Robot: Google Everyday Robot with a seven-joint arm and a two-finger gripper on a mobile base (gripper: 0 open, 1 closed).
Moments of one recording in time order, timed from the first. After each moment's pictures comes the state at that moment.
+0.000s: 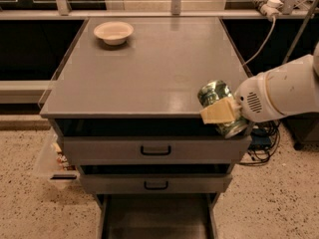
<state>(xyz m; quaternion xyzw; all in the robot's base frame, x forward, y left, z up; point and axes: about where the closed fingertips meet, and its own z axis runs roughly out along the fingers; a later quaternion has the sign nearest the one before) 0.479 -0.144 0.885 -0.26 0.90 0.16 0.32</state>
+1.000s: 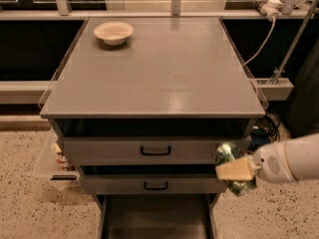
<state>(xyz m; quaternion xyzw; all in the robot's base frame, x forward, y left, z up) 0.415 -0.190 0.740 -0.17 0.91 0.29 0.22</state>
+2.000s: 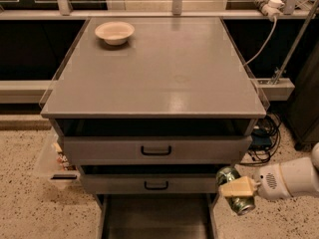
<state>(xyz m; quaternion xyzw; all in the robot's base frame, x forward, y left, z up) 0.399 -0.219 0.645 -0.10 0.92 0.37 0.13</state>
